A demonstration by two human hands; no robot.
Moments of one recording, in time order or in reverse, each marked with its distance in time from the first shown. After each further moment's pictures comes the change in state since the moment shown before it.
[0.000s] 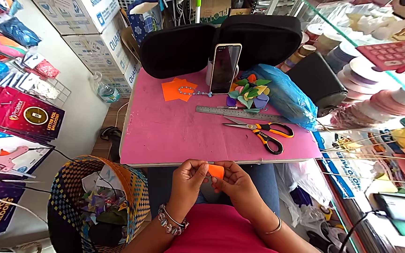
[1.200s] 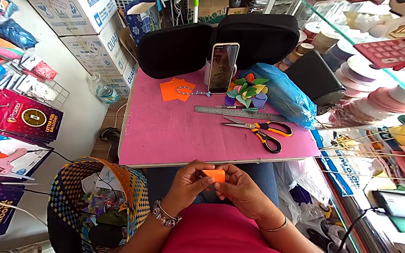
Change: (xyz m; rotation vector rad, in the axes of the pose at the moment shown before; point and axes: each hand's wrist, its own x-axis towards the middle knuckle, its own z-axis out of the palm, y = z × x) left_hand 0.008 -0.020 -0.022 -0.210 -0.421 0.102; right_hand -0.002 -0.008 -0.013 0.237 -0.169 0.167
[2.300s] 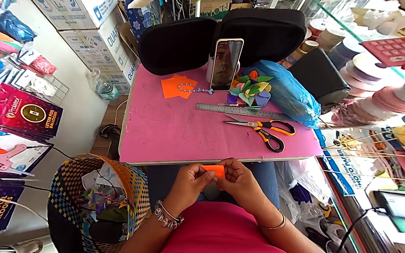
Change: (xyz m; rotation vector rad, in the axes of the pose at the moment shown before) left_hand 0.002 0.016 0.011 0.244 0.182 -0.381; right_hand 0.009 0.008 0.000 -0.410 0.134 -0.198
